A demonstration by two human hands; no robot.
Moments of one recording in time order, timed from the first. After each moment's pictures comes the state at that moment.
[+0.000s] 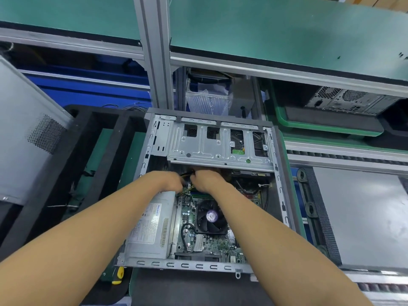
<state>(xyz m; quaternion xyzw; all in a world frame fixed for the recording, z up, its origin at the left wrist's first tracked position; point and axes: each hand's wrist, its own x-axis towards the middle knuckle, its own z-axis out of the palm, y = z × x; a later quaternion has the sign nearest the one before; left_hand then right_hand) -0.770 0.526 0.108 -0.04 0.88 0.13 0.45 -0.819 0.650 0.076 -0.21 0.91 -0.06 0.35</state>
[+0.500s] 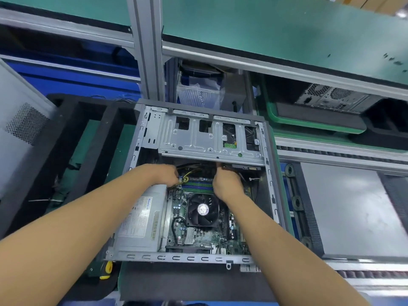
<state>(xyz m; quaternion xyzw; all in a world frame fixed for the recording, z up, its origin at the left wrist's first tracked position) -0.770 0.528 0.099 -0.05 0.90 0.18 0.40 -0.804 0.723 0.069 -0.10 0.97 -0.04 0.23</state>
